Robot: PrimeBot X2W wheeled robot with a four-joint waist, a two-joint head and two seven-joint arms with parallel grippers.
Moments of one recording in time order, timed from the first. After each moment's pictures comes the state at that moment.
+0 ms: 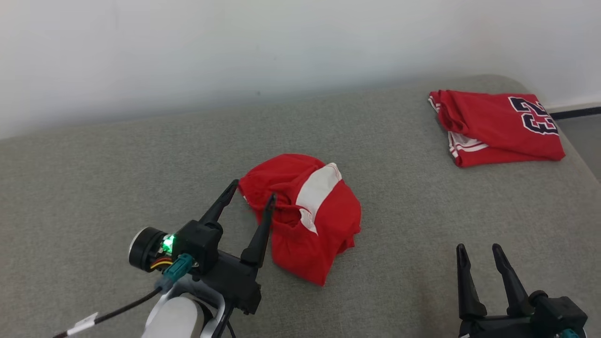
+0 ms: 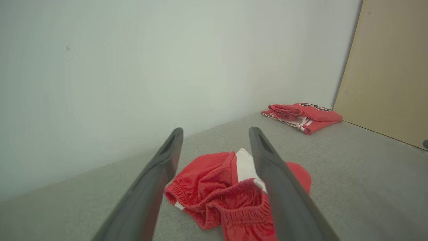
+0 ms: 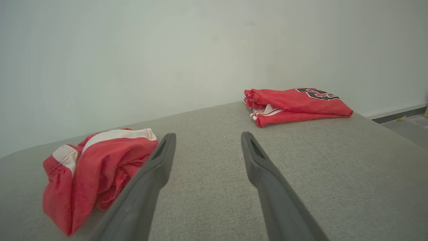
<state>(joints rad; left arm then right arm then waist) -0.35 0.15 -0.38 0.20 -0.24 -0.11 -0.12 0.03 -0.05 0.00 0.12 0.22 0.13 -0.25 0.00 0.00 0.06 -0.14</state>
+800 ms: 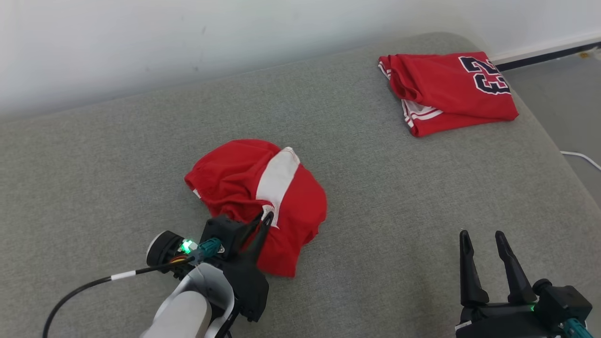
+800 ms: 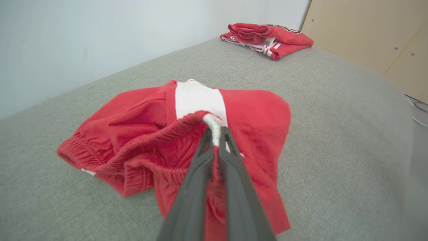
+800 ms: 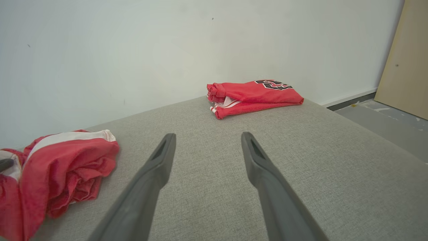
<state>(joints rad) -0.44 0.18 -0.51 0.36 -0.32 -0.12 0.06 -0.02 -0.05 0.00 0.14 0.26 0.13 -0.26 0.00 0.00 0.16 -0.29</state>
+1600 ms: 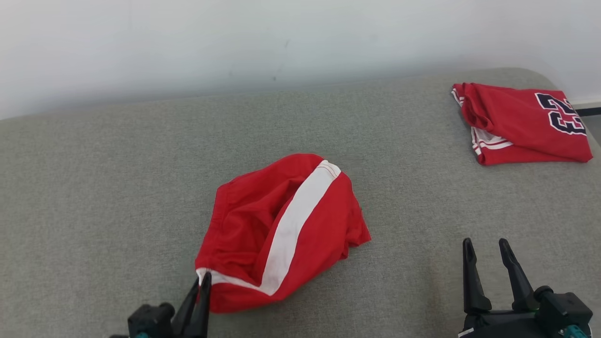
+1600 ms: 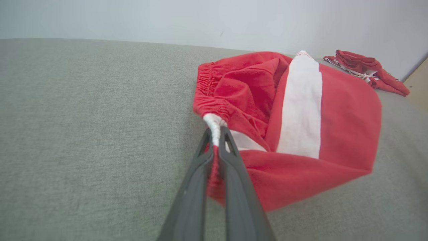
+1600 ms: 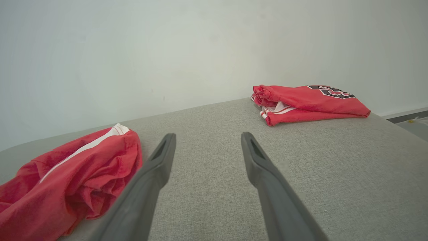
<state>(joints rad) -0.10 0.22 -0.36 0.25 -0.45 0.02 -0.18 0.00 -0.05 -0.02 0.14 0.22 0.13 -0.26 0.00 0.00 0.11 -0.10</state>
